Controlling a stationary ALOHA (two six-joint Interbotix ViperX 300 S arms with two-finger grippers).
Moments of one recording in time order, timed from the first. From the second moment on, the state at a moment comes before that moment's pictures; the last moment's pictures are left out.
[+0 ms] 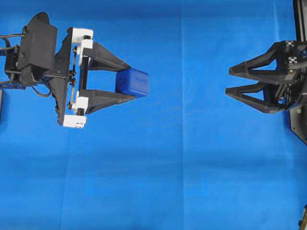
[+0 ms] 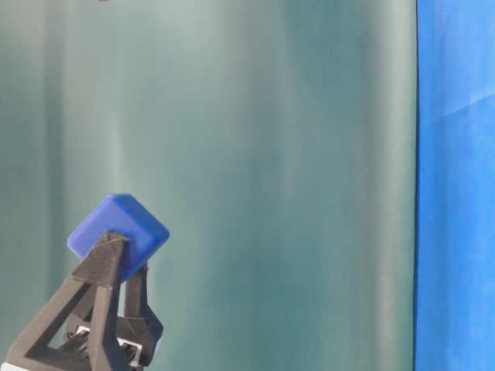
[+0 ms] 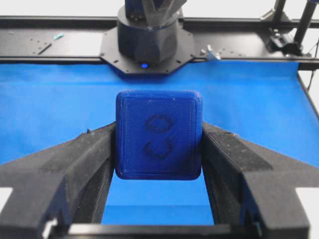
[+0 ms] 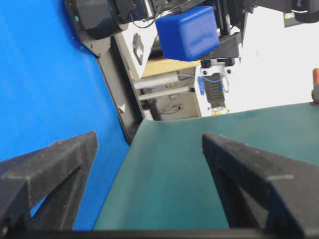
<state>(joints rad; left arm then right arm) -0.02 -0.39 0.67 0.02 -0.14 -0.03 -0.02 -0.82 1.01 -0.74 -0.13 -0.39</state>
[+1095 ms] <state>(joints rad) -0.02 -0.39 0.67 0.02 -0.14 -0.03 -0.02 -0.27 0.55 -0.82 -0.20 -0.40</state>
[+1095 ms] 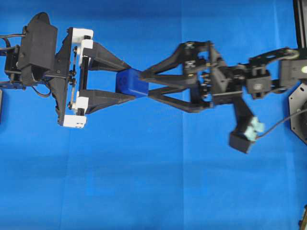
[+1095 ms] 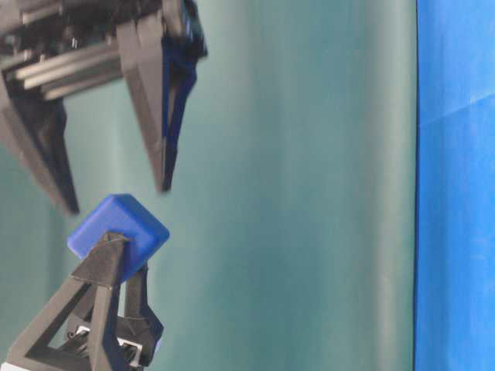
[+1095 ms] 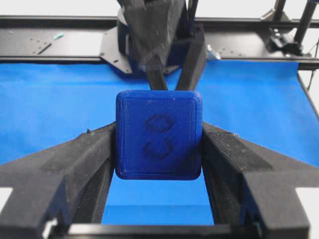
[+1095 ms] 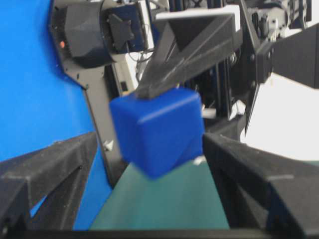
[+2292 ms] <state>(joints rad) -0.02 -0.39 0.67 0.02 -0.13 -0.04 -0.01 -0.16 0.42 -0.85 -0.08 -0.39</state>
